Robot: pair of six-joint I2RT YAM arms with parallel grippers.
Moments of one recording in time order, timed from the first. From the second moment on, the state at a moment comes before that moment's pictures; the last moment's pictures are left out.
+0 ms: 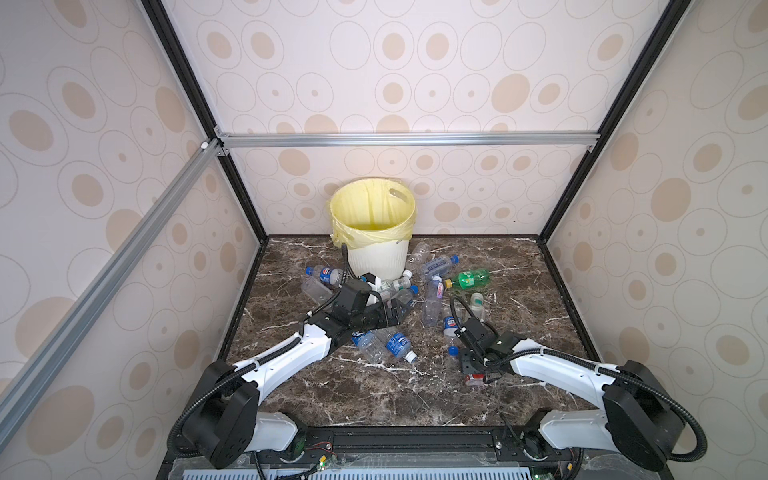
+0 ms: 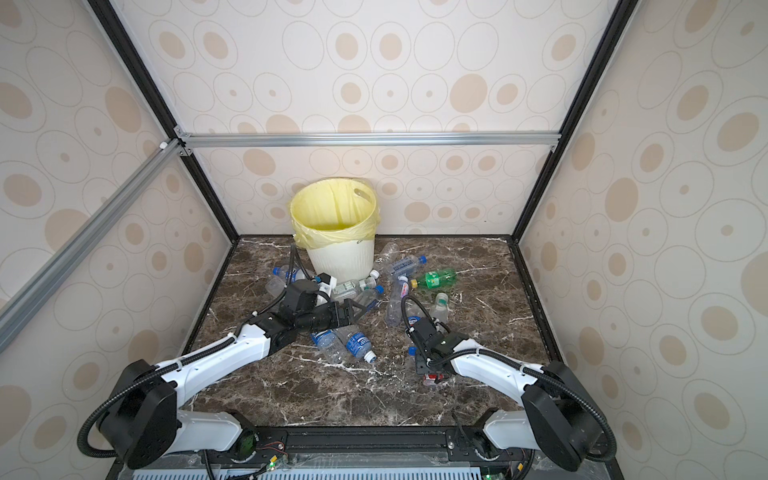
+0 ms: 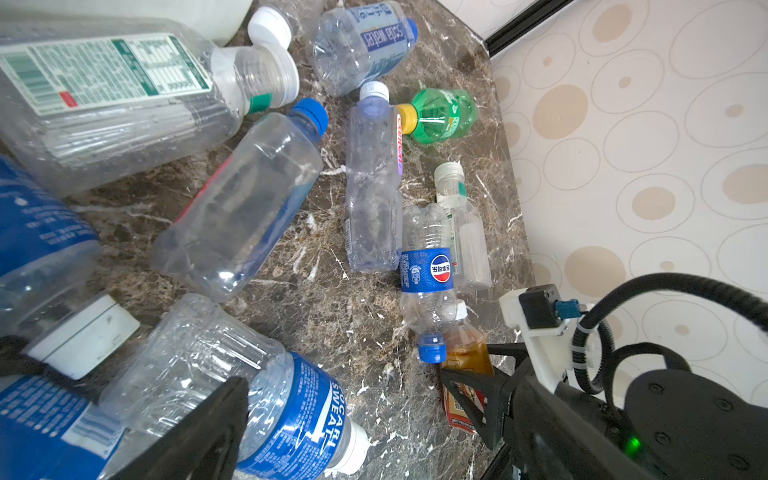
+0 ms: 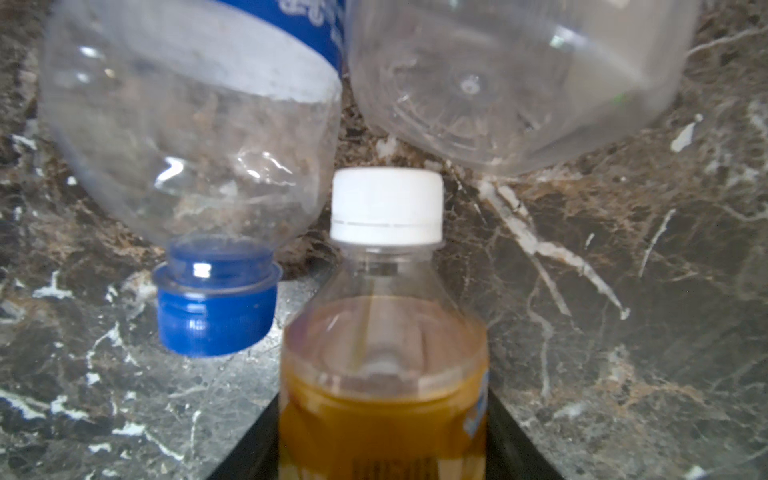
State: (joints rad) left arm -0.59 1.36 0.83 -0.11 0.30 -0.74; right arm 0.67 1.30 0.63 -0.63 0.19 0.62
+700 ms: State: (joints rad) left arm -0.60 1.36 0.90 -0.23 0.24 -0.66; right arm 0.67 1.29 0.80 -0.68 0.19 0.59
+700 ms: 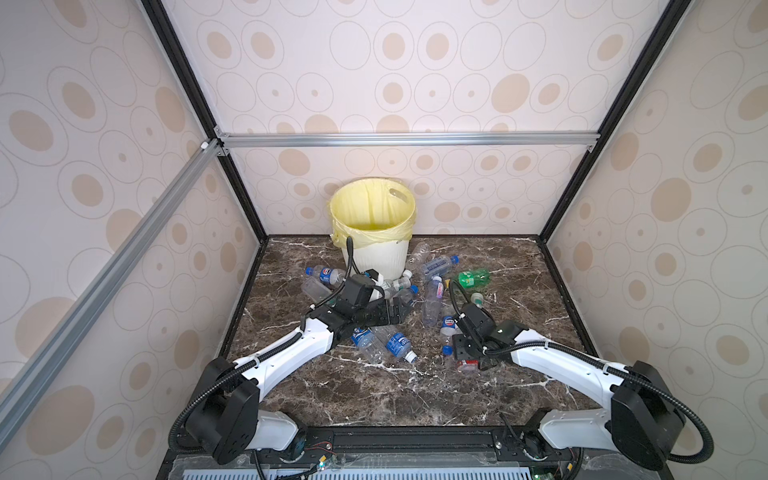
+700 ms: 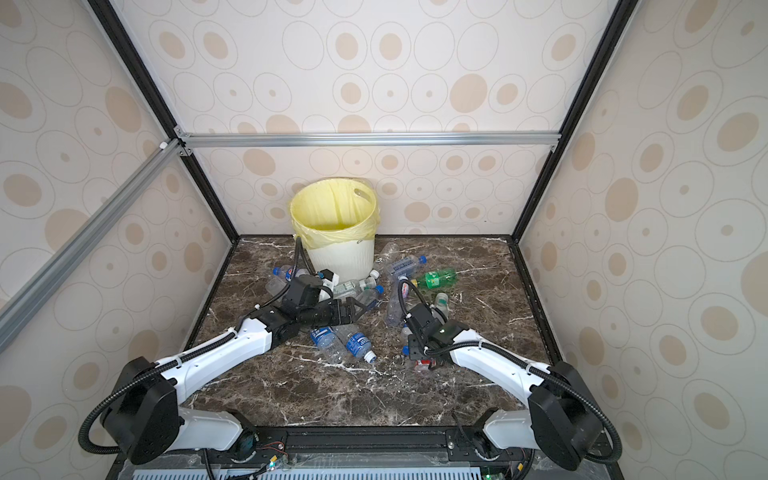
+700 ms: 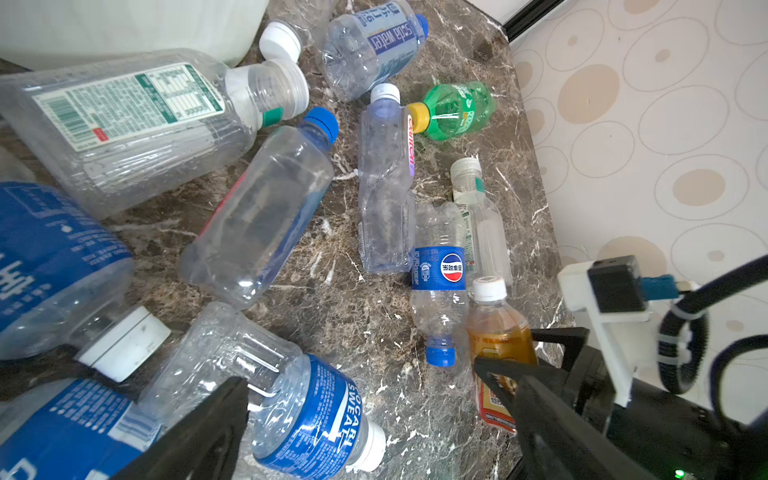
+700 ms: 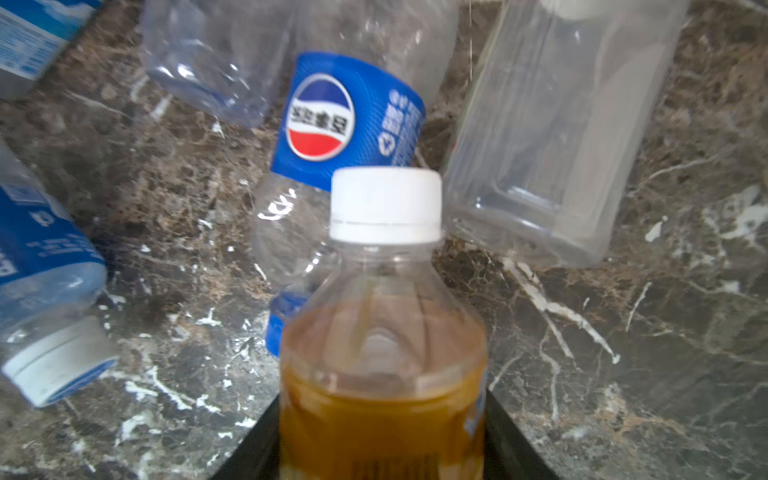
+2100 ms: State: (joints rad) left arm -0.58 1.30 1.37 -0.44 0.17 -0.33; right arm 0.67 1.64 1.84 -0.40 0.21 0.19
